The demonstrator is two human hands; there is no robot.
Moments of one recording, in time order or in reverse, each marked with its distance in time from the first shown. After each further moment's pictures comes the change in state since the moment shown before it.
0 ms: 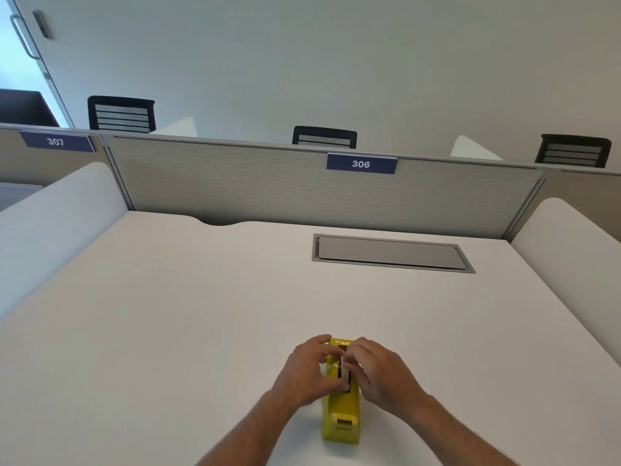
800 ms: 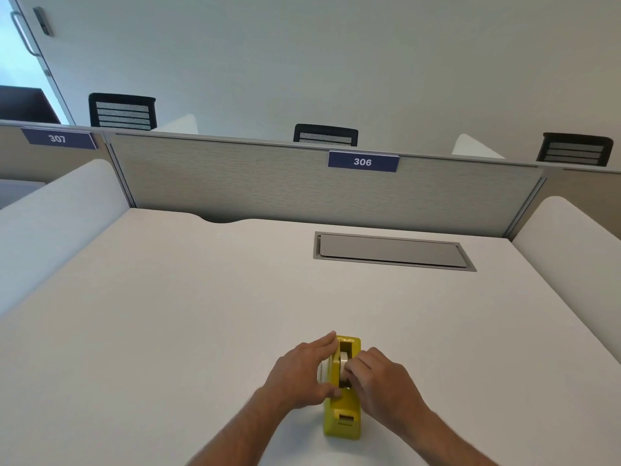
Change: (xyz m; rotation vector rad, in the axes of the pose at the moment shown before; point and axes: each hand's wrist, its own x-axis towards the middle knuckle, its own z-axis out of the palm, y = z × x) left_hand -0.009 -0.010 -0.011 0.326 -0.112 0.113; right_hand -0.016 -0.025 -0.002 -0.225 -0.041 0.045
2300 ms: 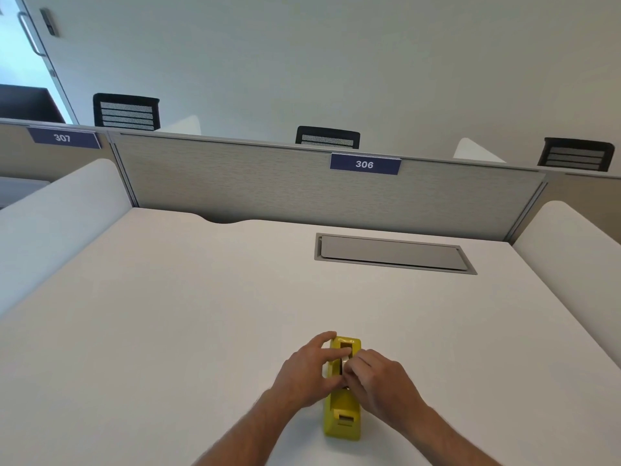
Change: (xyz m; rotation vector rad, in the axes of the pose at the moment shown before) left_hand 0.005 0.007 0.010 -0.107 0.105 -0.025; right_hand 0.004 0.005 0.004 0.062 0.044 -0.041
